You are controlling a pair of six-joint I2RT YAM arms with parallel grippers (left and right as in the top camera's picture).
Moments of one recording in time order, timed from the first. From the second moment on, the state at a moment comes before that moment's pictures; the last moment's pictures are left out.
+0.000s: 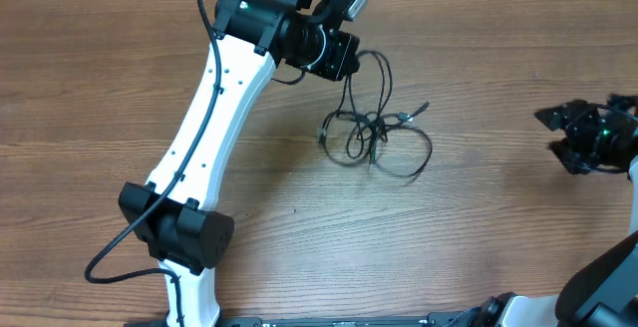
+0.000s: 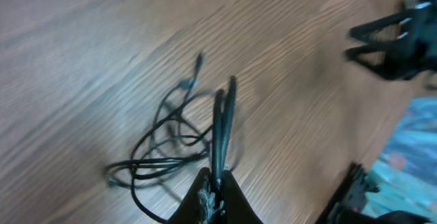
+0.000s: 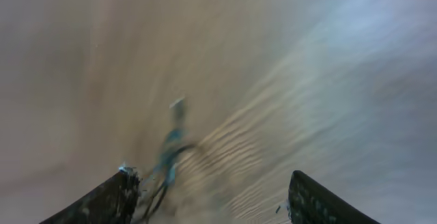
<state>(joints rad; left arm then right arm) -0.42 2.03 2.26 -1.25 0.54 -0.05 -0.59 1.58 1.19 -0.84 -0.67 0.35</state>
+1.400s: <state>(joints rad) -0.40 2.03 2.35 -0.70 1.06 -0.60 0.04 1.65 1.20 -0.34 -0.88 0.79</state>
